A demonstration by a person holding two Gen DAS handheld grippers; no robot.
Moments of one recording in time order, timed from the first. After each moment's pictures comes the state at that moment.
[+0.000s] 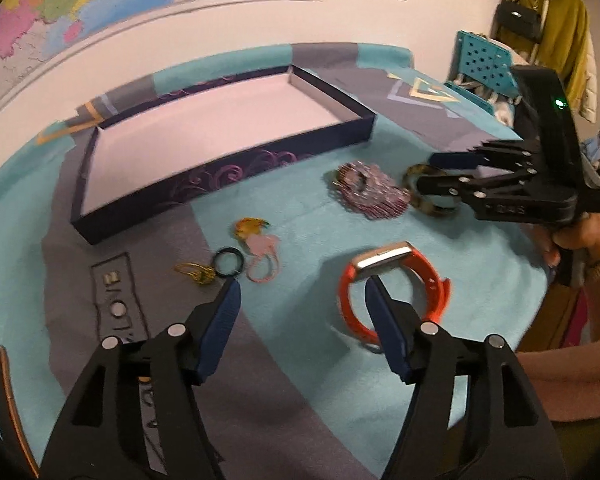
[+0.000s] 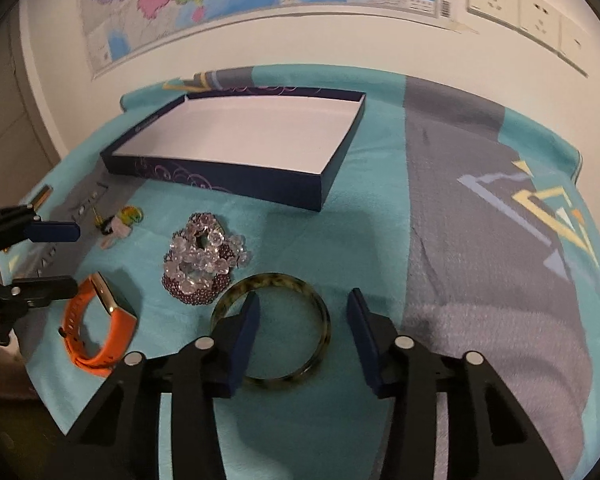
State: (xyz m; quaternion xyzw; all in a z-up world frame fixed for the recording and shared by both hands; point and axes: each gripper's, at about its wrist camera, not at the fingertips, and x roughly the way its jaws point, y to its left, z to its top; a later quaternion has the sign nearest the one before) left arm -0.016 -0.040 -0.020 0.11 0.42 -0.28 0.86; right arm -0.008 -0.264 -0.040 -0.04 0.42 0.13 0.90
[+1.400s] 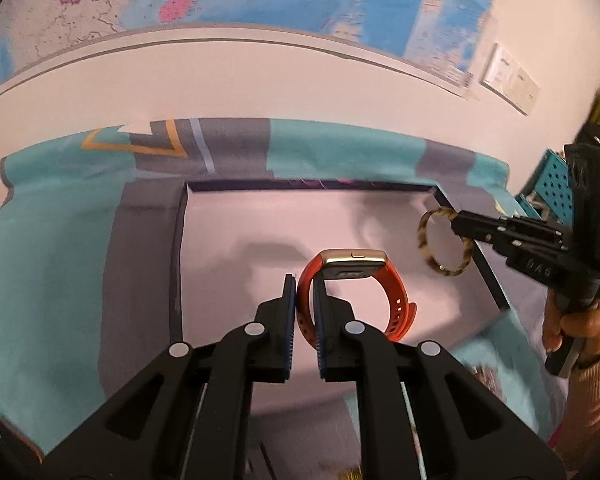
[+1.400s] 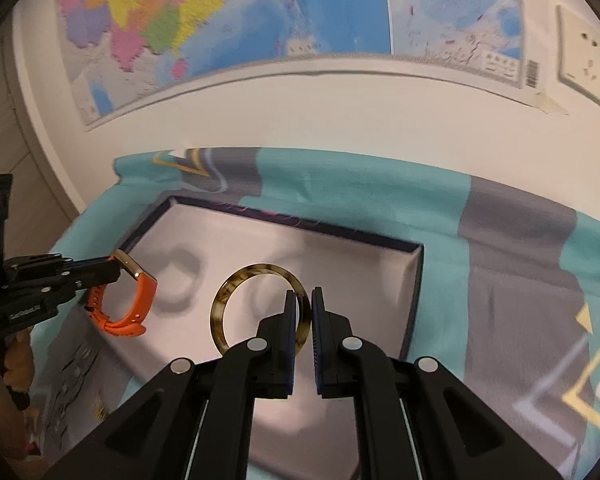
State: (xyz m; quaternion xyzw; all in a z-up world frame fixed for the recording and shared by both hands) left arm 0.159 0.015 0.020 -0.03 0.41 -0.17 0.90; right arm 0.172 -0.218 0.014 -0.01 0.40 0.16 0.90
